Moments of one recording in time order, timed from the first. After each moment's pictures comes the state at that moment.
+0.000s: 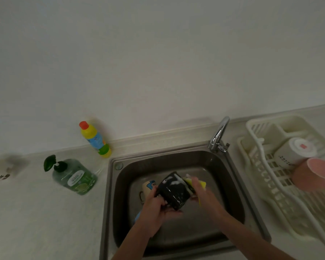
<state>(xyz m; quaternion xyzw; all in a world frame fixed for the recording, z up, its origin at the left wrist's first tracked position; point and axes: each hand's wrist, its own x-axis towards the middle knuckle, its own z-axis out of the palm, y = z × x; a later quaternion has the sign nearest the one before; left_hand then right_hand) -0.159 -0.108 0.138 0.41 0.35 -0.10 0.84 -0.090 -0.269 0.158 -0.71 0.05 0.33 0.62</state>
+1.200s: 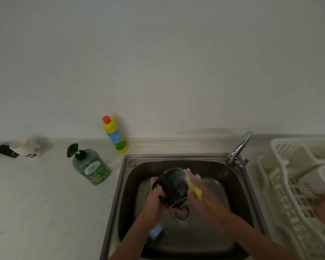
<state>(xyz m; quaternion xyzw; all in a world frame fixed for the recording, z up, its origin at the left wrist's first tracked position) -0.155 -0.087 0.151 0.46 0.27 0.02 0.85 -0.064 -0.260 0.161 -0.82 -0.36 0.21 0.40</state>
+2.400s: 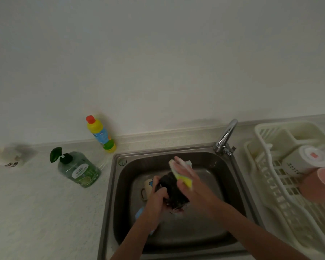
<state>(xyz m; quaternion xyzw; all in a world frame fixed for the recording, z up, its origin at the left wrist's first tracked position) -0.156 -0.113 0.160 0.48 0.26 -0.03 0.84 -0.074 -0.254 0.188 -0.80 -0.38 0.16 0.43</state>
